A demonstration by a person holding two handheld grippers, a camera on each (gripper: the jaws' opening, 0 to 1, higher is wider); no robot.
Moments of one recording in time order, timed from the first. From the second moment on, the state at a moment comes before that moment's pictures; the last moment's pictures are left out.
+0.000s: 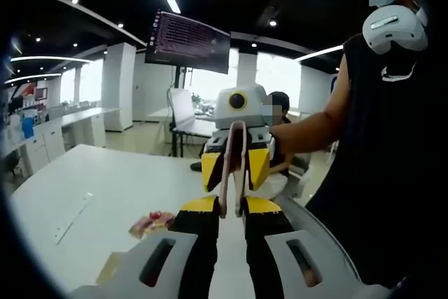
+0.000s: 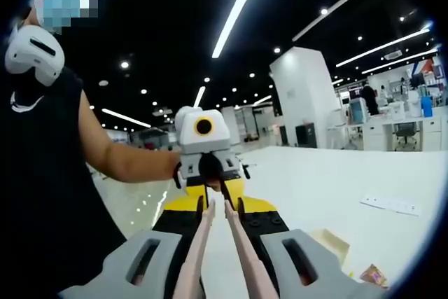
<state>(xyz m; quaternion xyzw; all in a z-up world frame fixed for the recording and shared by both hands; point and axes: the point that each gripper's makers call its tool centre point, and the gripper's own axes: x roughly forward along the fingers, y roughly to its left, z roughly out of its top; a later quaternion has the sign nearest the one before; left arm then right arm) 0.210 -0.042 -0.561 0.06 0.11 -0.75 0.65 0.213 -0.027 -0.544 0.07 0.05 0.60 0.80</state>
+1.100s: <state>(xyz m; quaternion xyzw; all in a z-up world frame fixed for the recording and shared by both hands) 0.263 -0.004 -0.591 0.08 0.12 -0.62 0.77 0.234 -0.050 -0.544 0.01 0.07 0.57 0.82</state>
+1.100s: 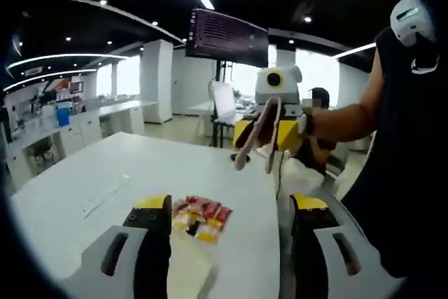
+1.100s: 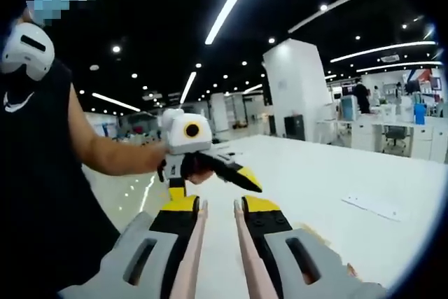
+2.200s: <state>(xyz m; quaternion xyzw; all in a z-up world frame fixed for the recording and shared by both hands) 0.234 0.110 -0.720 0.08 0.17 -0.43 0.88 0.281 -0.123 -0.588 -0.23 0.19 0.54 0.79</state>
